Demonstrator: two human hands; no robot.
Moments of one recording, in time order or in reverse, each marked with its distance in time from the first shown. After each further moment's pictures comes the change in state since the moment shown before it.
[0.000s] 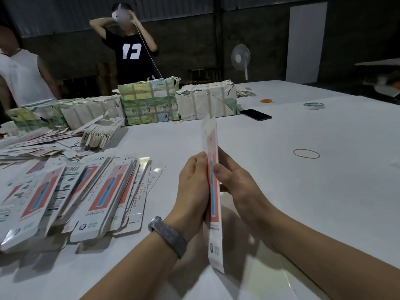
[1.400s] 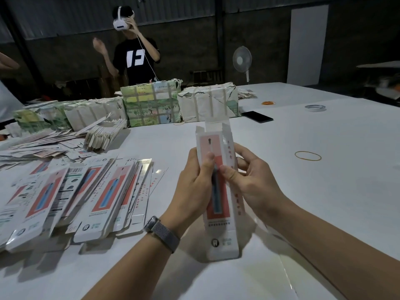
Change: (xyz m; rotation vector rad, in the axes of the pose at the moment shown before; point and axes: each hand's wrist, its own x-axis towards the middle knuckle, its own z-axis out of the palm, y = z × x) left_hand 0.005 0.010 -0.015 0.330 -0.184 0.285; right_hand 0.007 0.000 -0.024 -0.033 0.125 -0.005
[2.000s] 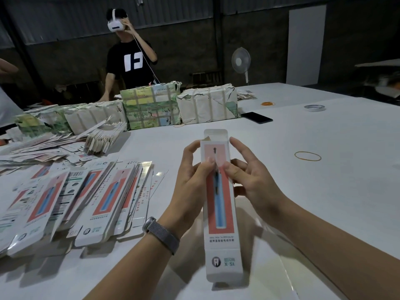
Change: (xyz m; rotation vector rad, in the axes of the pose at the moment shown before) left_hand -0.004 0.009 -0.002 -0.219 -0.006 -0.048; right_hand 0.000 -0.003 0.000 -0.005 -0.061 0.005
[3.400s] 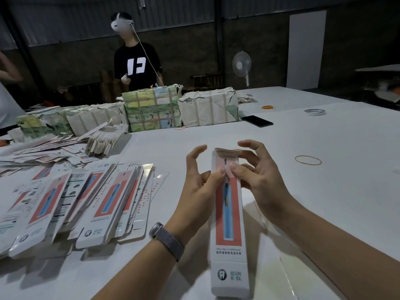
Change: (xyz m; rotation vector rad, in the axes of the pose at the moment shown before) left_hand -0.007 -0.005 0.005 0.091 -0.062 0.003; right_hand 0.003 -0.004 -0.008 0.037 0.177 -0.078
